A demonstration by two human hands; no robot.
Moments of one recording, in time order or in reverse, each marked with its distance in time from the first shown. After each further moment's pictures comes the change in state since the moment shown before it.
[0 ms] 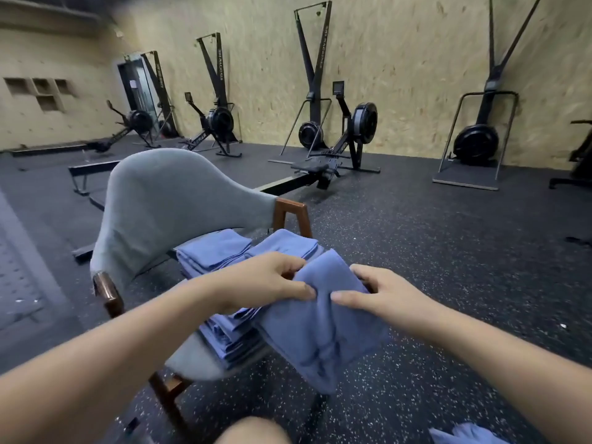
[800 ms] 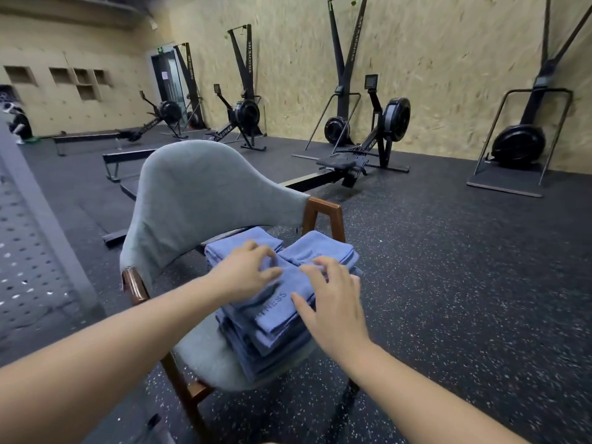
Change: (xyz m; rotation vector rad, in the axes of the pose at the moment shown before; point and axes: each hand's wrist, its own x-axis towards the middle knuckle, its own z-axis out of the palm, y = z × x) left_hand 0.033 -0.139 -0.057 0.473 0.380 -0.288; right_hand 0.114 0.028 0.145 -0.697 0.478 -0.306
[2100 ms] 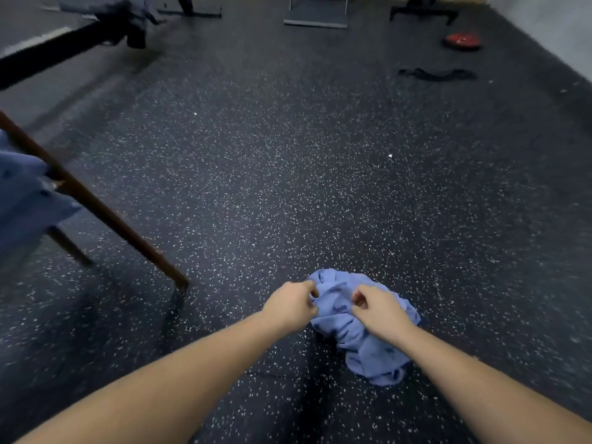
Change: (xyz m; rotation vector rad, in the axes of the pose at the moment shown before) left_hand -0.062 0.368 0.461 -0.175 -0.738 0.415; right_hand -0.407 0.390 -0.093 0.013 -0.530 1.067
